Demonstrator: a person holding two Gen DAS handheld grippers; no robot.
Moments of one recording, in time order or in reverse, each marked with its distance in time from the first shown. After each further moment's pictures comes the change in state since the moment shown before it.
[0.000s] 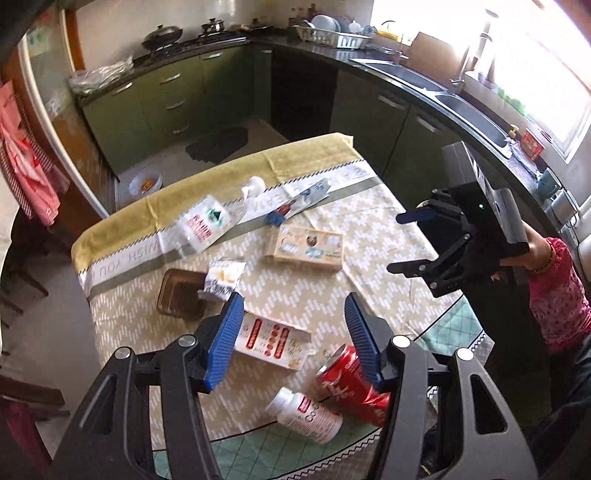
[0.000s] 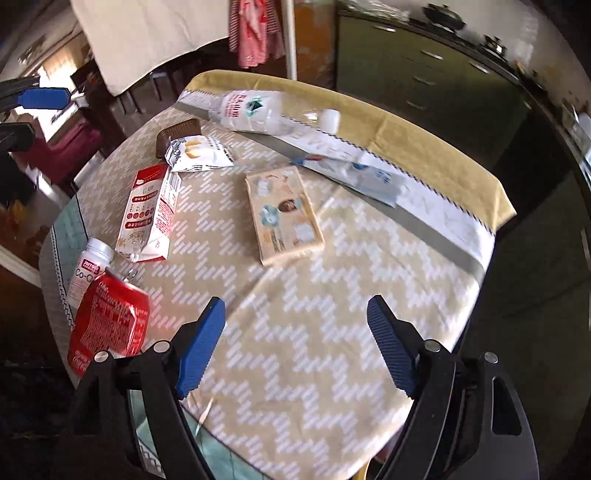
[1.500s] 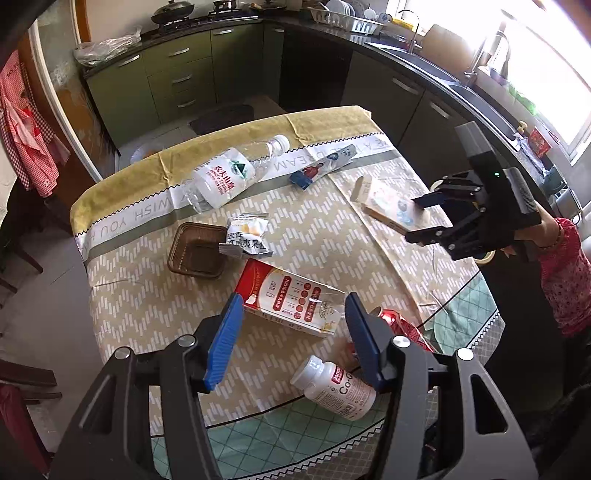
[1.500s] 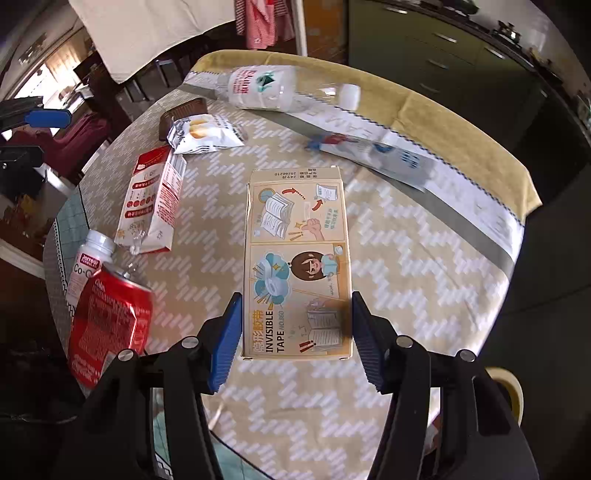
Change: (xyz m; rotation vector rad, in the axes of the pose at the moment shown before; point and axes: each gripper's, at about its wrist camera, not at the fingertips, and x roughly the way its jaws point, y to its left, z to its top) left arm 0.019 0.029 -0.030 -0.016 0.052 -0.027; right arm 0.021 0.002 -0.008 0.066 0.051 0.042
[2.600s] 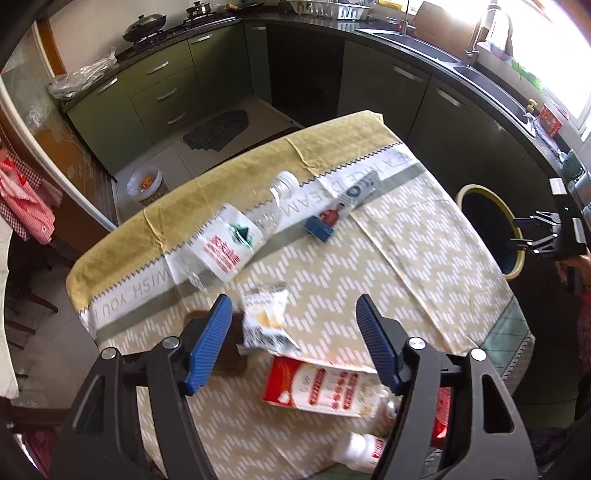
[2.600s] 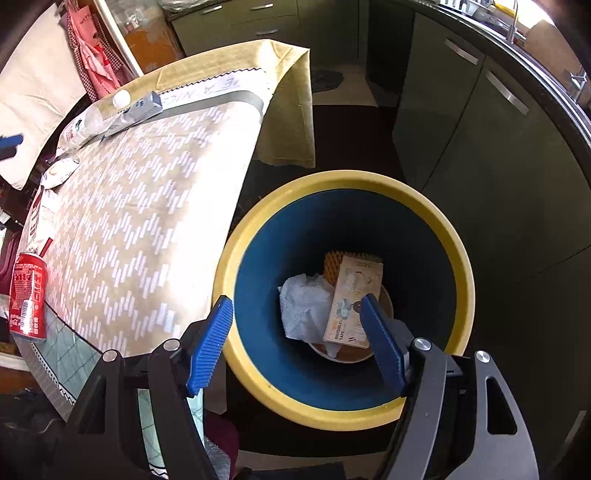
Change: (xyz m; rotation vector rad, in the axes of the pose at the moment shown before) left arm 0.059 0.017 0.100 0.143 0.031 0.061; right arm -0.054 -0.151 -0.189 0.503 -0.032 -0.175
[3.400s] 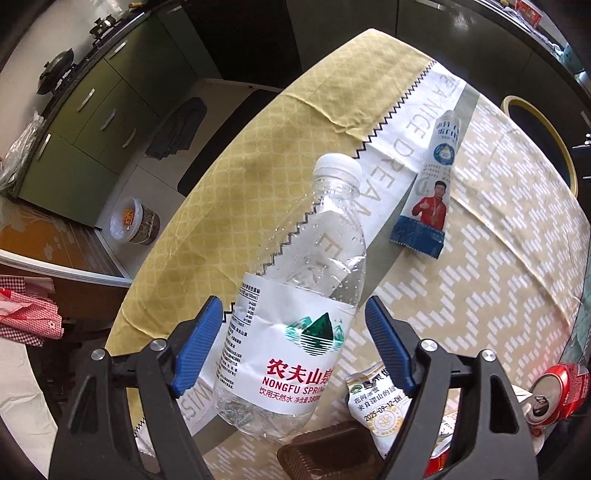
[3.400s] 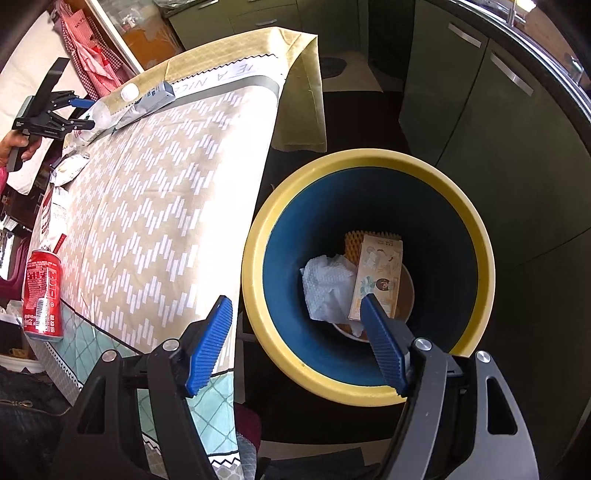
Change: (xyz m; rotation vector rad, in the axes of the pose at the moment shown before) left arm 0.137 0.034 0.060 0.369 0.196 0.037; right arm 0.002 0.017 -0.007 0.046 0.049 0.035
